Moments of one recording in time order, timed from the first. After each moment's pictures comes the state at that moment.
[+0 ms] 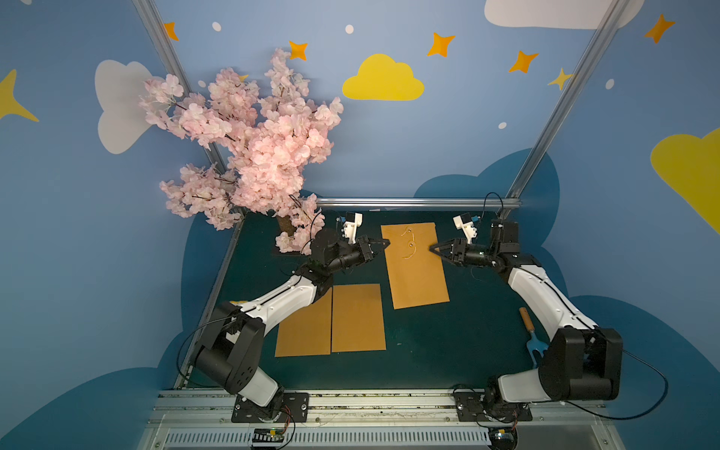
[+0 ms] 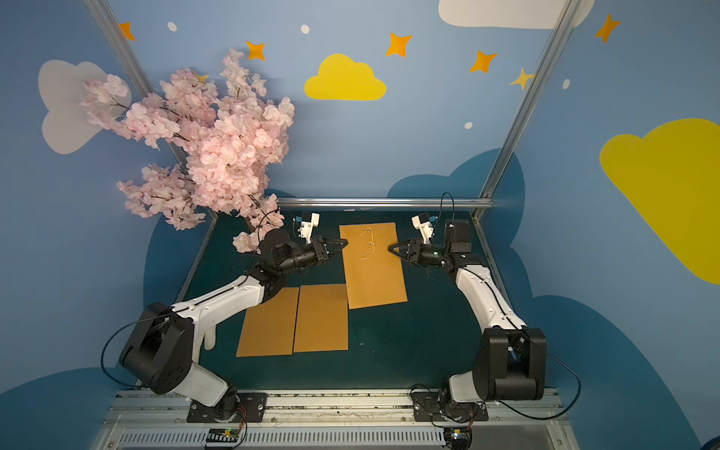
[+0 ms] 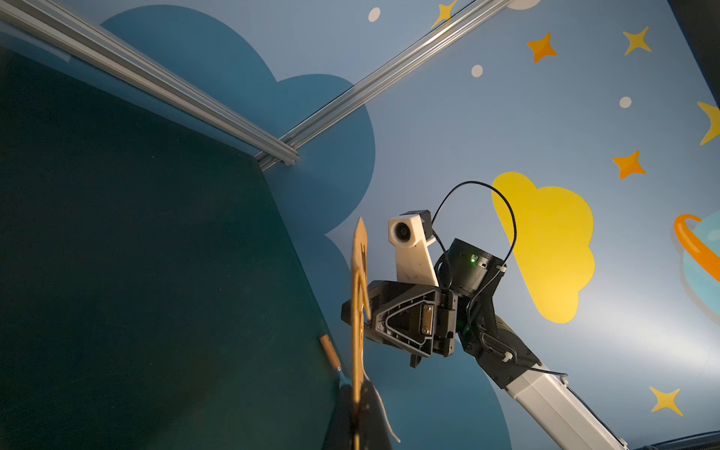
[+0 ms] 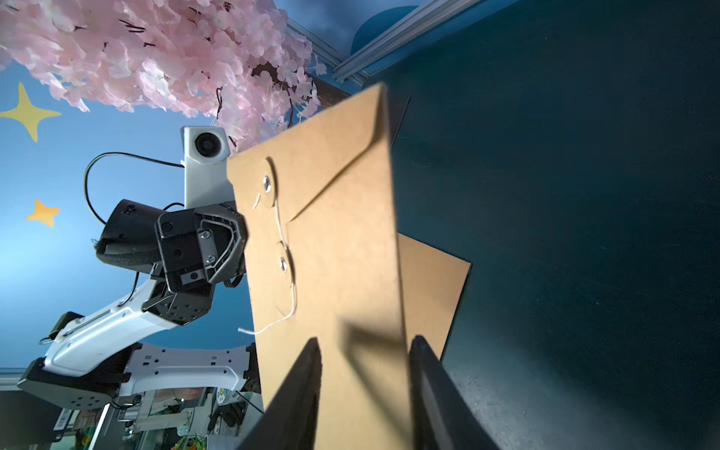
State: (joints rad) left arm -0.50 1.56 0.99 0.54 0.62 -1.04; right arm 0.08 1.43 1.10 -0.32 -1.06 0.42
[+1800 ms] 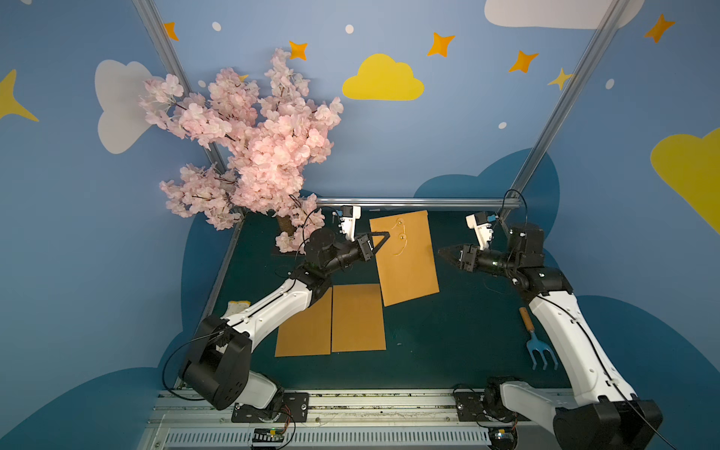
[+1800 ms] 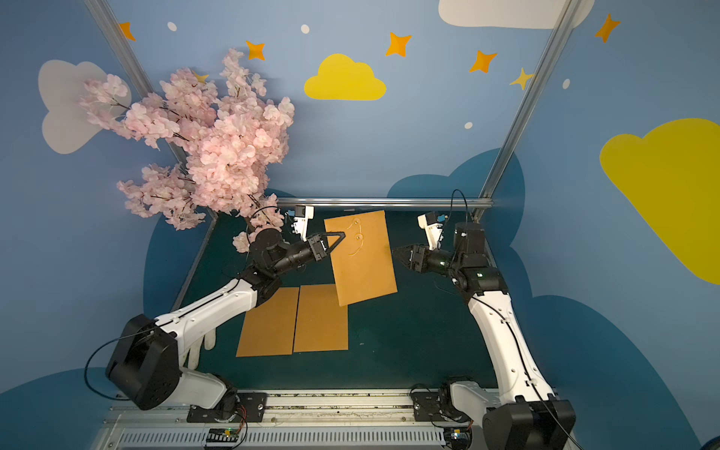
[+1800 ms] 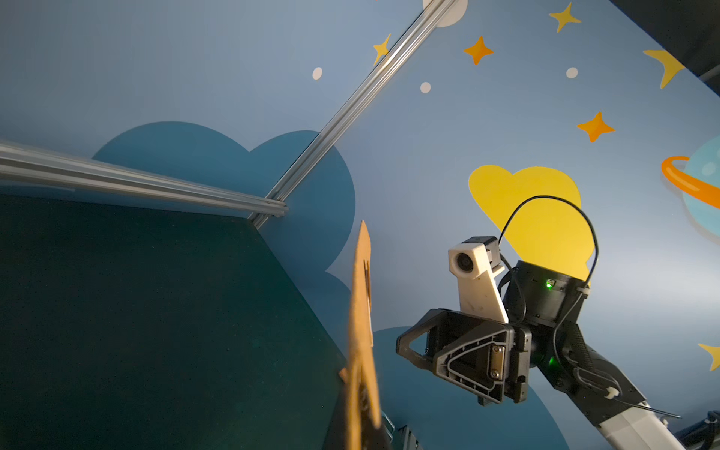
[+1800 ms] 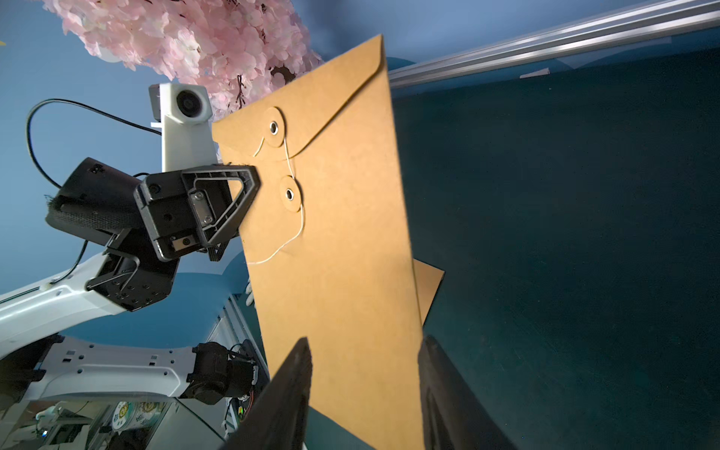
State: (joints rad) left arm -0.53 1.45 0.99 0.53 0.51 -0.81; right arm 0.16 1.13 1.15 -0.56 -0.80 0.28
